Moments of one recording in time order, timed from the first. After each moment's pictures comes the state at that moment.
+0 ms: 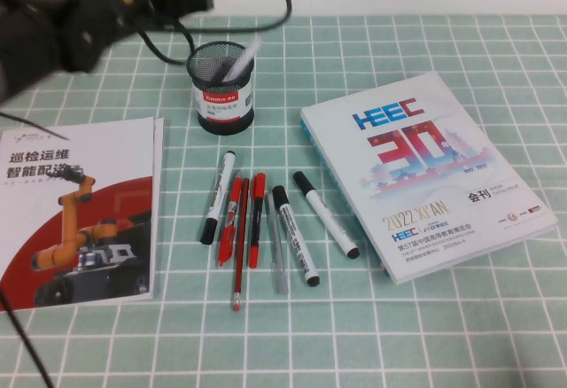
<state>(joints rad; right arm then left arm) 0.07 -0.02 0.03 0.15 0.34 -0.07 -0.34 1.81 -1.48 -0.02 0.04 -0.07</state>
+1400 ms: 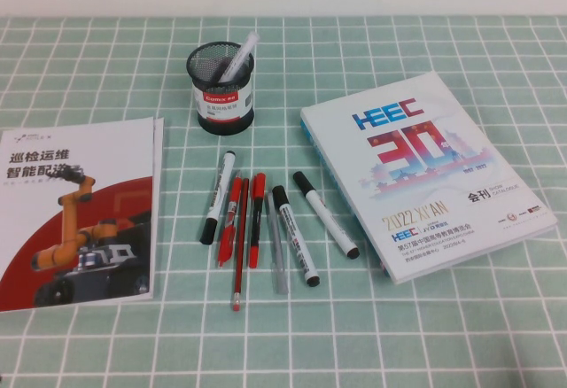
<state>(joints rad) 0.07 -0.02 0.03 0.15 0.34 -0.07 -0.34 0.28 -0.31 0.00 0.17 -0.04</state>
